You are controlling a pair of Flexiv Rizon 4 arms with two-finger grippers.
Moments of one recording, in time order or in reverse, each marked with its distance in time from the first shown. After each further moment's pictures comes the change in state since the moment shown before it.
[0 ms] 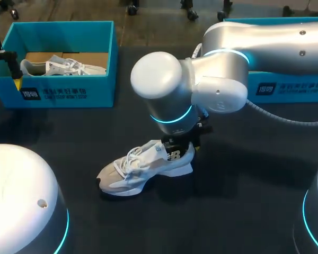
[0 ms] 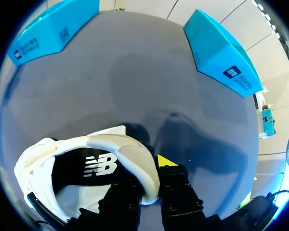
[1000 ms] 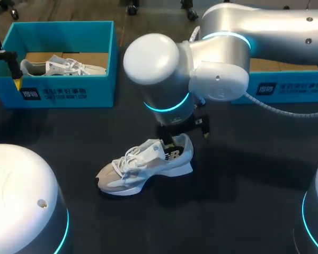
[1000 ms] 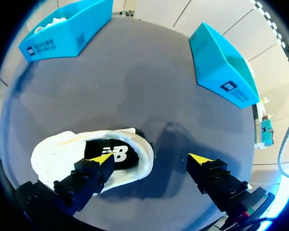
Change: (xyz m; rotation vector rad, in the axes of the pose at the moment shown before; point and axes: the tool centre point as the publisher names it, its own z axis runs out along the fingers) left arm 0.000 0.000 0.000 0.000 0.000 0.000; right arm 0.001 0.008 -0.054 -0.029 0.025 -0.088
